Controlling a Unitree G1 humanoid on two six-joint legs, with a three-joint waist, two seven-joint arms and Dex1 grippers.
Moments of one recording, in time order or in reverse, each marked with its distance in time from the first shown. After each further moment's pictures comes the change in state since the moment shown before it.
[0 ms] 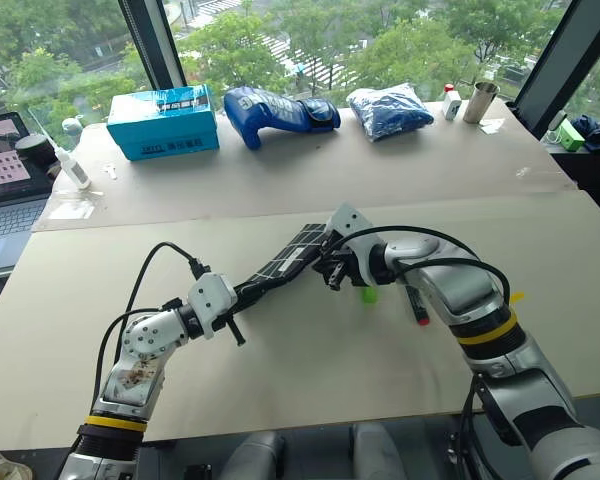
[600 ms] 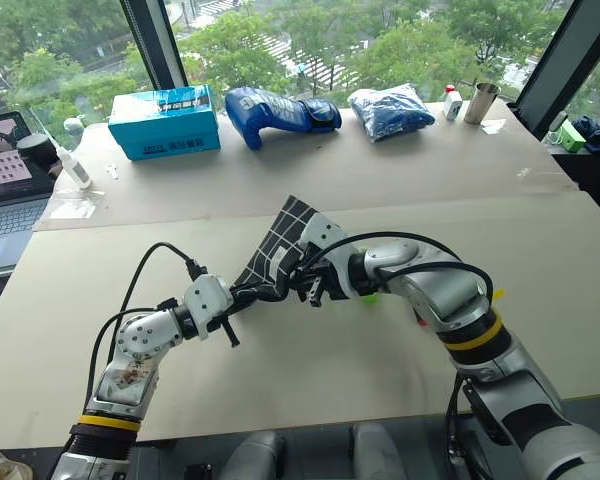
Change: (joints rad) left arm 0.010 0.037 0.003 0.015 0.006 -0.028 -0.025; right arm -0.034 0.008 0.066 0.044 0.034 -0.024 0.071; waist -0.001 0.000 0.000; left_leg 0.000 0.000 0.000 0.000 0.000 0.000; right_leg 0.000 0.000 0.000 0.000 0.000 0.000
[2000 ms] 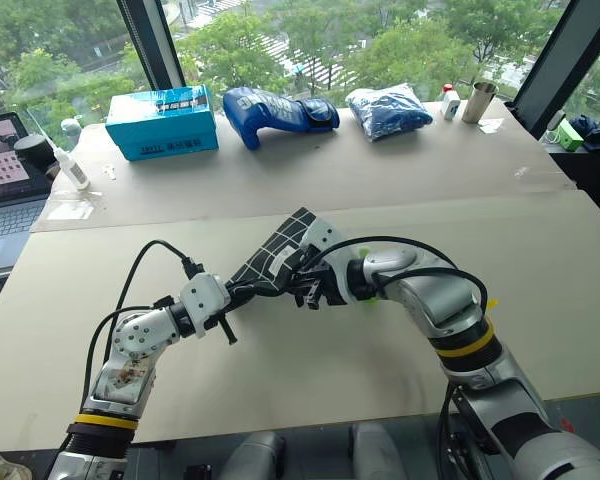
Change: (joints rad) left arm -0.009 0.012 0.010 0.008 0.003 -0.025 0.006; right arm 0.063 0.121 -0.057 -0.072 -0.016 0.094 0.010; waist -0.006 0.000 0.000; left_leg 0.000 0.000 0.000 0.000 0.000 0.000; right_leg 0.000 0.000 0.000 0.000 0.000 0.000
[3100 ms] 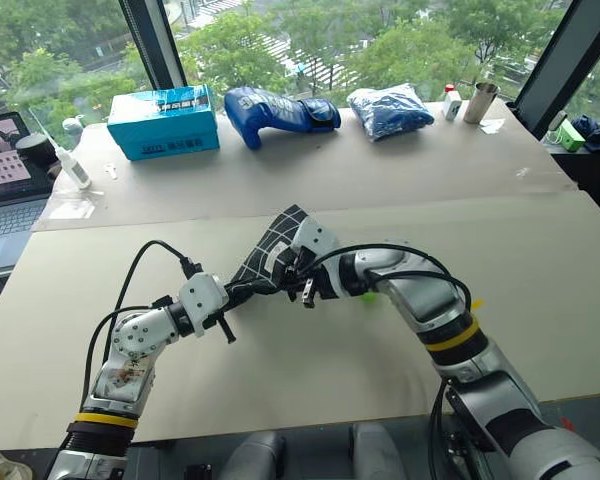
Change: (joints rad) left arm -0.007 -0.004 0.002 0.030 -0.001 -0.026 0.003; right arm -0.061 0.017 0.019 0.158 -0.107 -0.239 0.119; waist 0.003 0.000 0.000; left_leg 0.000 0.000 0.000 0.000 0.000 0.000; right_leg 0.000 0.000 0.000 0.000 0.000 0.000
